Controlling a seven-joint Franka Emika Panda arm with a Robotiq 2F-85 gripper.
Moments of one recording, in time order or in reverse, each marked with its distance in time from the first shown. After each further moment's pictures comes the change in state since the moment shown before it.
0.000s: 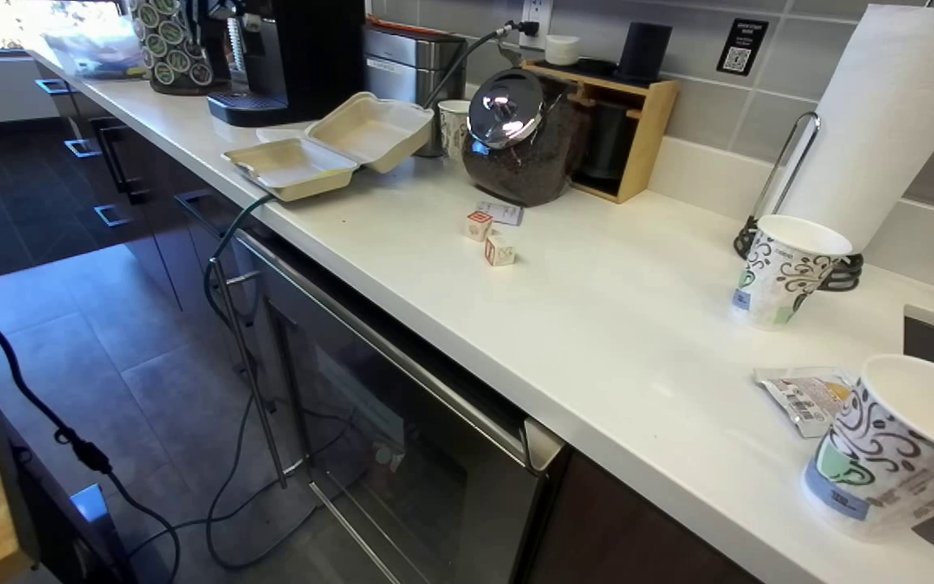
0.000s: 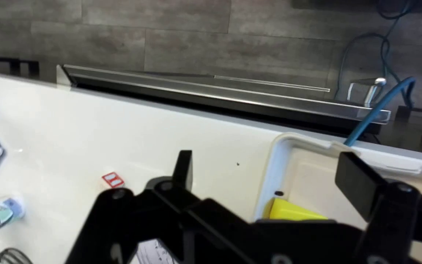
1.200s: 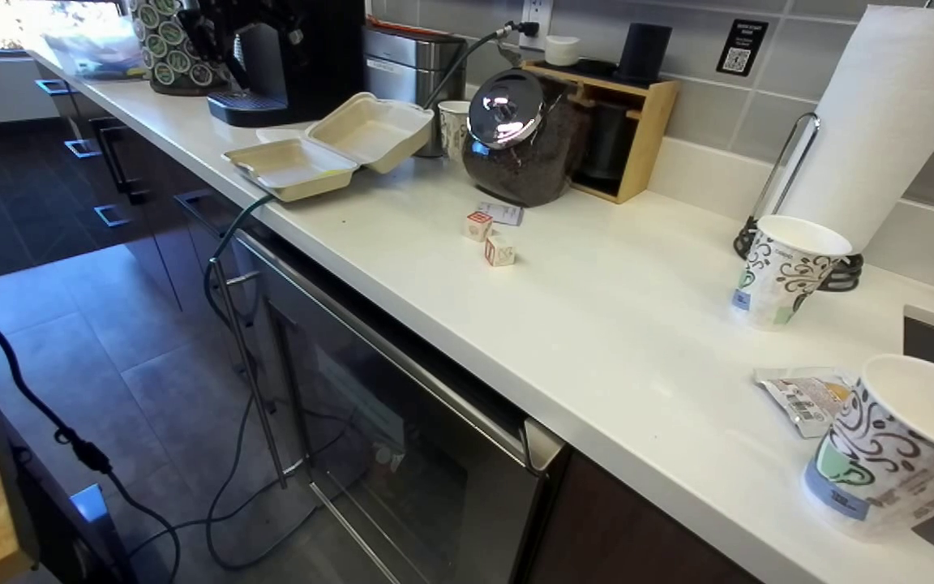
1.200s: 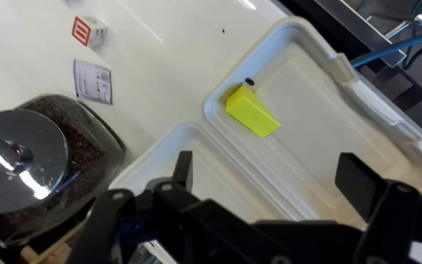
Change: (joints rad) arm 0.035 -0.054 -0.058 -0.195 -0.031 0.568 -0.433
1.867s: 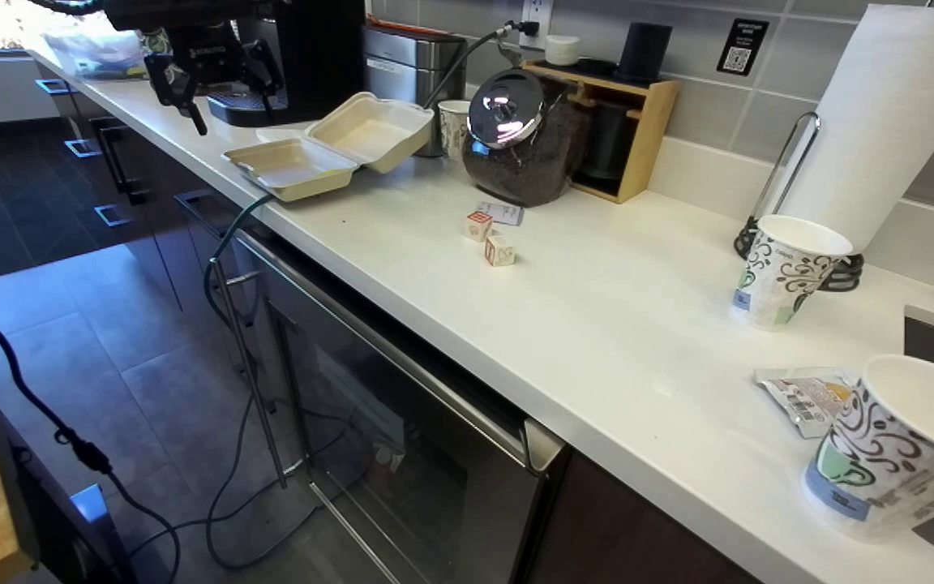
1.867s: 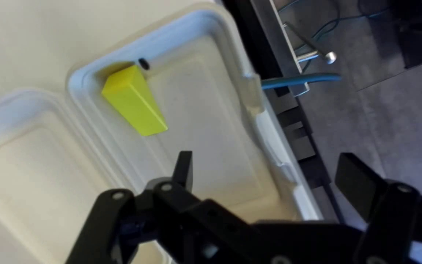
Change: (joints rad) arm 0.306 0.011 -0.338 -0.117 0.343 0.044 -0.688
